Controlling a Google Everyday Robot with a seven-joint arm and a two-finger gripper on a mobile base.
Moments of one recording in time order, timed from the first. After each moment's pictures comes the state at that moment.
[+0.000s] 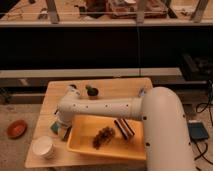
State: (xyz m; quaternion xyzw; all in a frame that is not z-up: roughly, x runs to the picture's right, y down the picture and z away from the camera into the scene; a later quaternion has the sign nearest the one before) arm -0.248 0.208 0.818 -0.37 -0.17 0.08 0.91
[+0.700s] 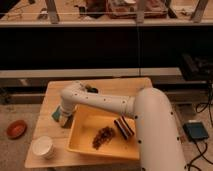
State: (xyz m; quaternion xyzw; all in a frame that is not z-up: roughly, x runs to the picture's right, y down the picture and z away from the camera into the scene) arm -0.272 0.160 0.869 -0.35 -0.21 0.08 0.91
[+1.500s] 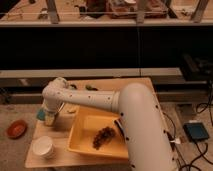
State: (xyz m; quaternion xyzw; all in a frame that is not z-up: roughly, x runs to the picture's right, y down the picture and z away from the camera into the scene) arm -0.336 0.151 0.833 -0.33 -0.24 -0.02 0.91
